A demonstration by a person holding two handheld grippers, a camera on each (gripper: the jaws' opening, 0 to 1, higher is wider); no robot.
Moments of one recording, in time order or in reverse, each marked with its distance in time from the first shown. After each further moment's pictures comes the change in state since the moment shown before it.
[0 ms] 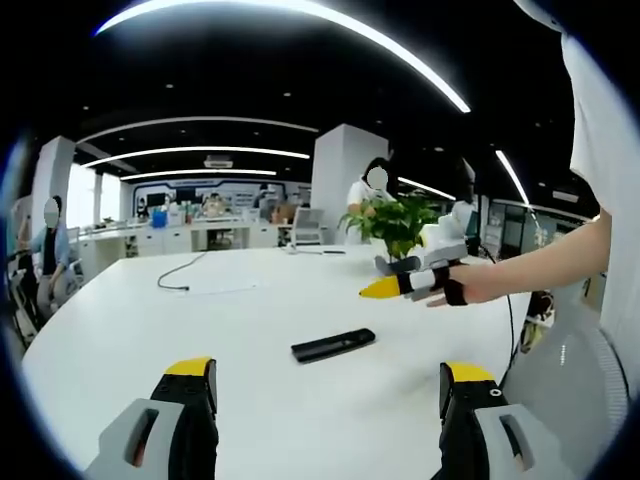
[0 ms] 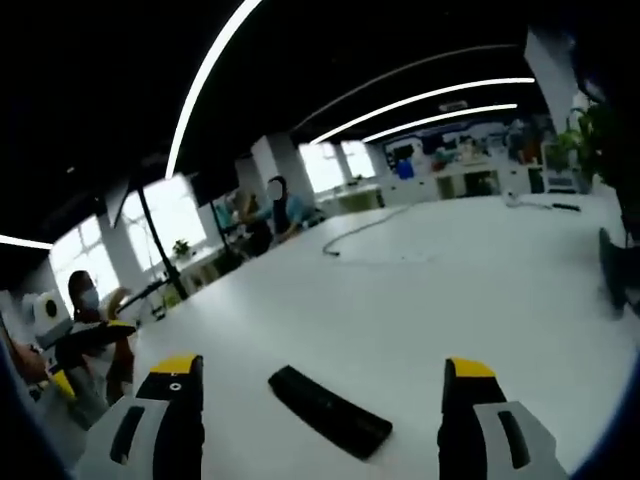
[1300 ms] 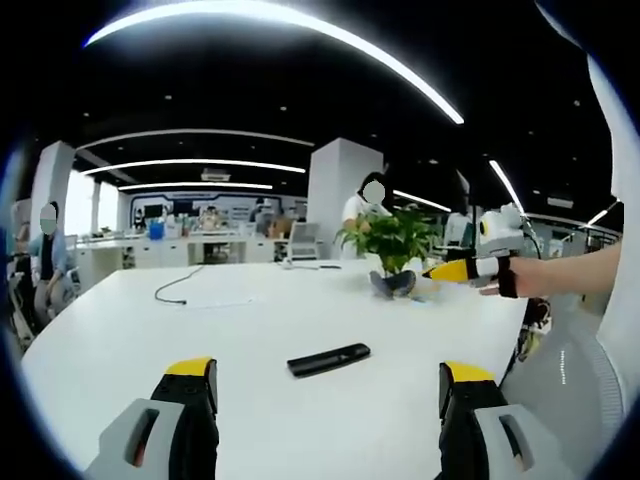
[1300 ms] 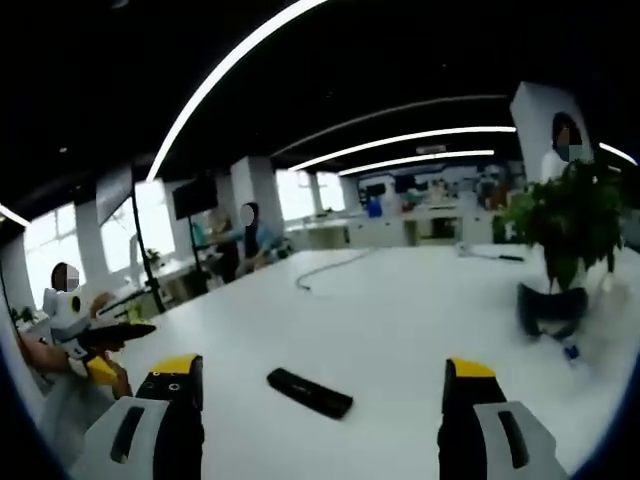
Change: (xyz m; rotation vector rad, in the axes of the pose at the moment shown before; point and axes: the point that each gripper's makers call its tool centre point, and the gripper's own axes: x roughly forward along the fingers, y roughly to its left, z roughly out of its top) left arm -0.006 -0.005 0.013 -0.002 -0.069 -0.020; right arm -0.121 0.016 0.031 -0.079 -0.165 -0.192
